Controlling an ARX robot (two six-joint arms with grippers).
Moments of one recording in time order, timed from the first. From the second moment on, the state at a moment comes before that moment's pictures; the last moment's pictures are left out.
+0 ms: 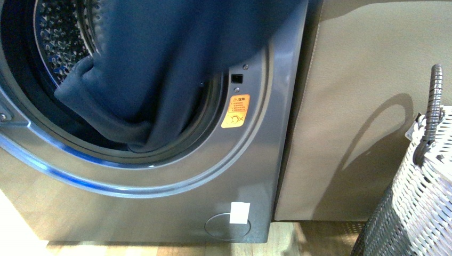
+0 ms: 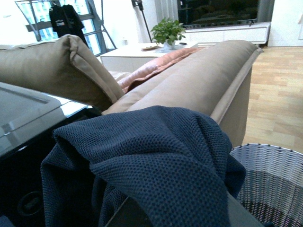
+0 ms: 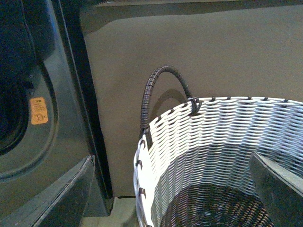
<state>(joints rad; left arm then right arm) -0.49 1.60 1.91 -0.17 0.44 0.23 0.00 0.00 0.01 0.00 0.00 0.00</state>
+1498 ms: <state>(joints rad) -0.41 1.61 2.13 -0.05 0.45 0.09 0.00 0.00 0.01 0.00 0.00 0.00</state>
